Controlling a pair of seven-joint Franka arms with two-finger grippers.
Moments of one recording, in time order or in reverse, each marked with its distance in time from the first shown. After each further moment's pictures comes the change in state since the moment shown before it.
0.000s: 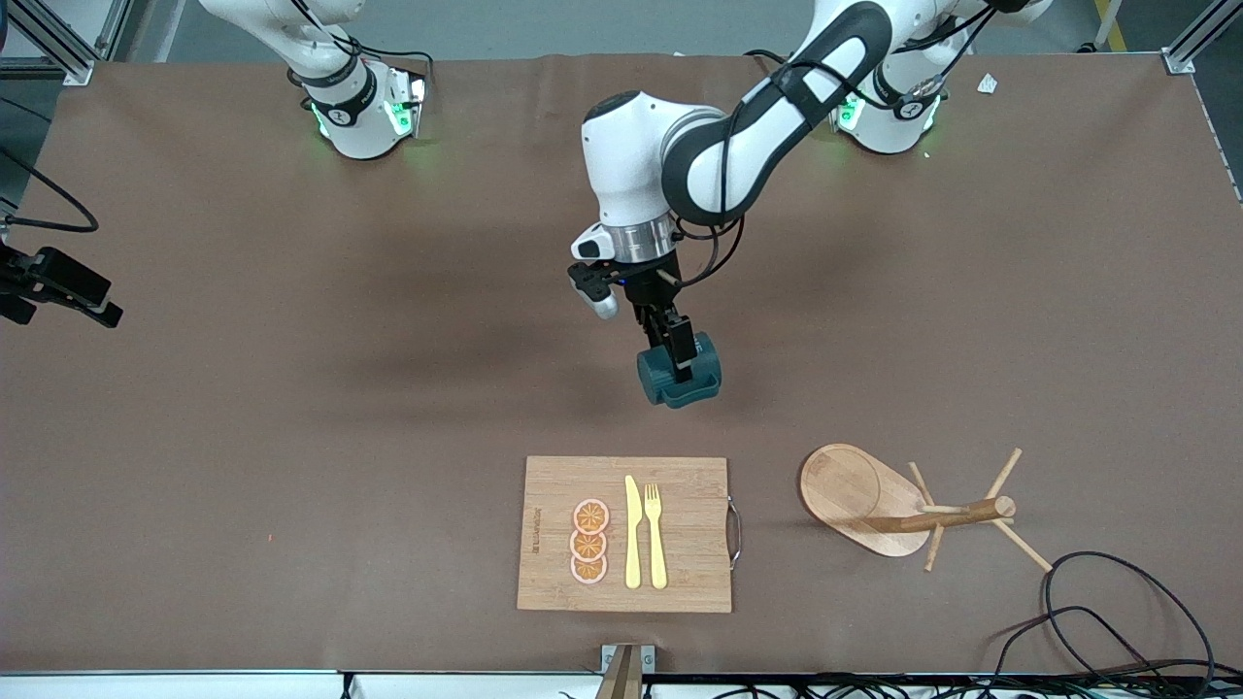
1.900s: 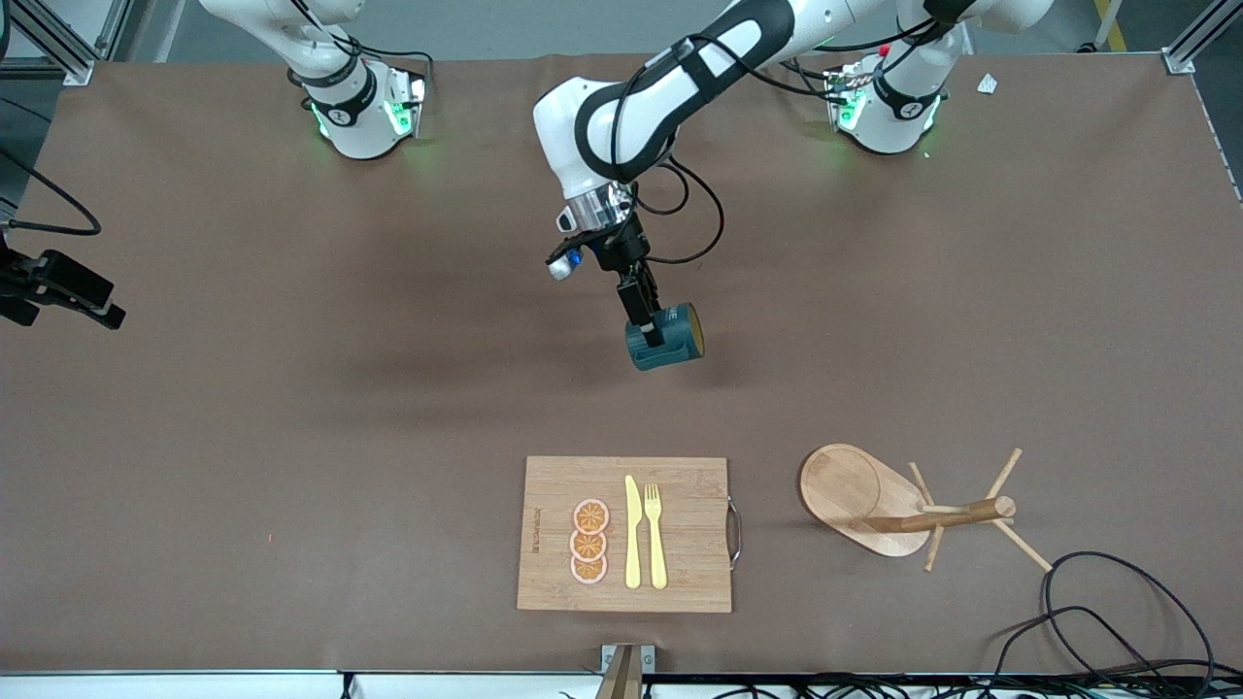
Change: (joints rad) left arm -0.177 0.084 0.007 0.001 0.174 -0.251 0.196; right arm 0.000 0.004 0.000 -0.001 0.000 -0.001 0.000
